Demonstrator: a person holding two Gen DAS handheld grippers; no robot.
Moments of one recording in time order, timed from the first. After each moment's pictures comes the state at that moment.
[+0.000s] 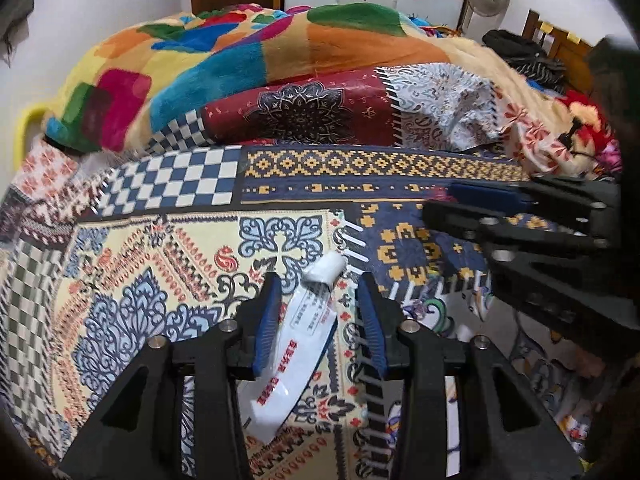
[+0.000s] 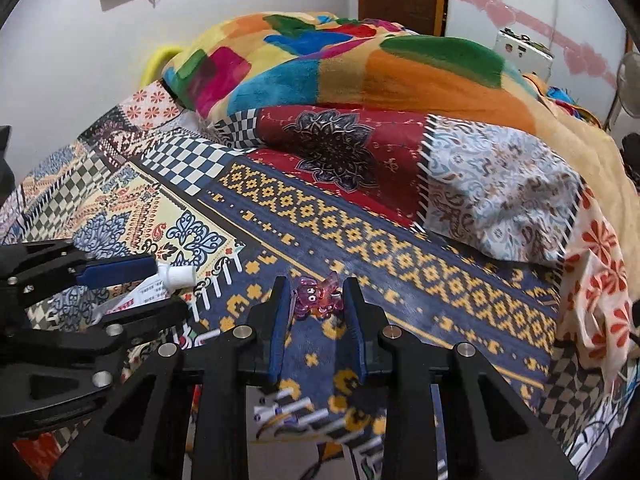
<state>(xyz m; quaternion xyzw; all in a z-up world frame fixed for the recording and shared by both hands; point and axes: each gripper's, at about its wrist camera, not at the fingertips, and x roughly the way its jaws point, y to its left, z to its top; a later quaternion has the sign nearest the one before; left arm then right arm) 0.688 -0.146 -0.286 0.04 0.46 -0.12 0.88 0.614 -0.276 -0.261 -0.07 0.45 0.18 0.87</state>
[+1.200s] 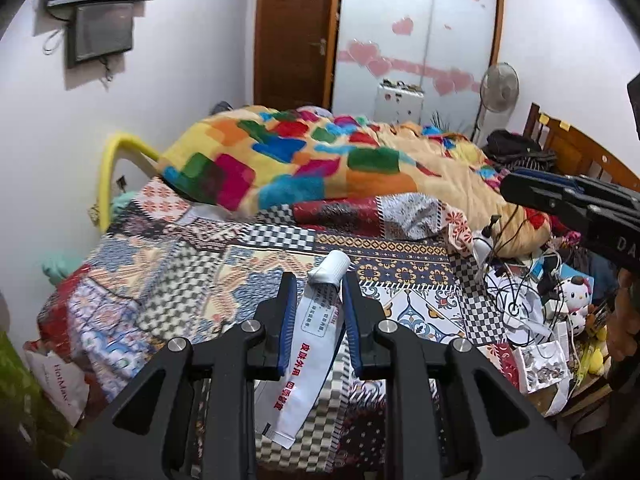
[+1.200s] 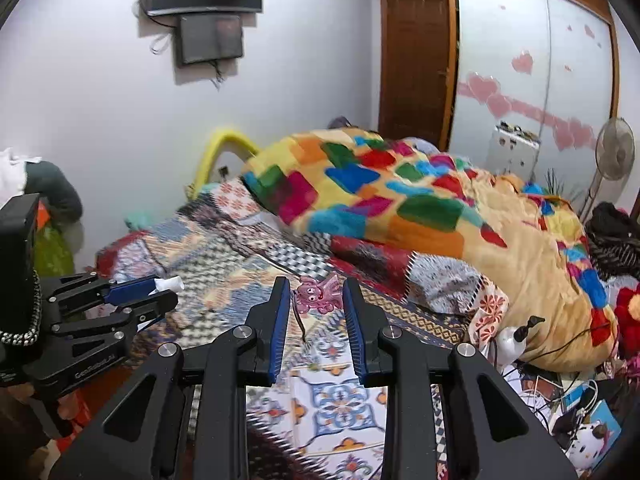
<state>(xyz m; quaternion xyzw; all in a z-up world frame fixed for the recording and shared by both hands) 0.455 -0.077 -0.058 -0.03 0.33 -0.05 0.94 0.433 -0.243 -0.020 -0.08 0.32 0.23 0.91</state>
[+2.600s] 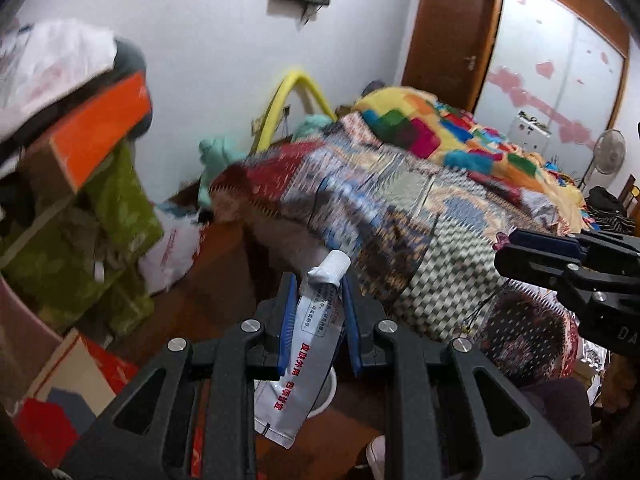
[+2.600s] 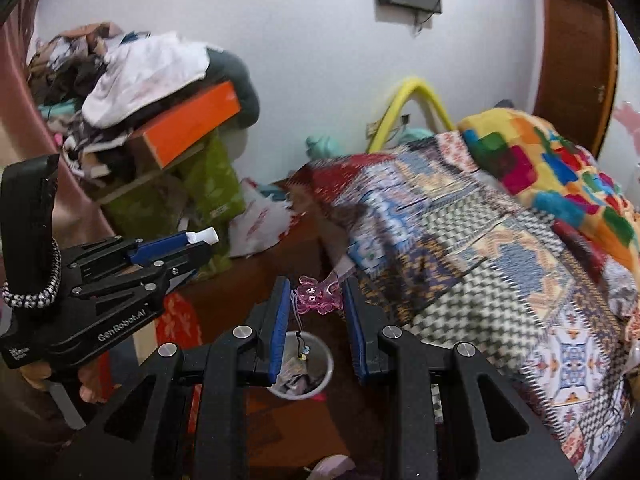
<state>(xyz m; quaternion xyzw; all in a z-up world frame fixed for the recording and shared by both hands) 0.172 0.159 -0.124 -0.14 0.36 0.17 0.91 0.232 0.005 -0.092 -0.15 0.39 0.45 0.79</state>
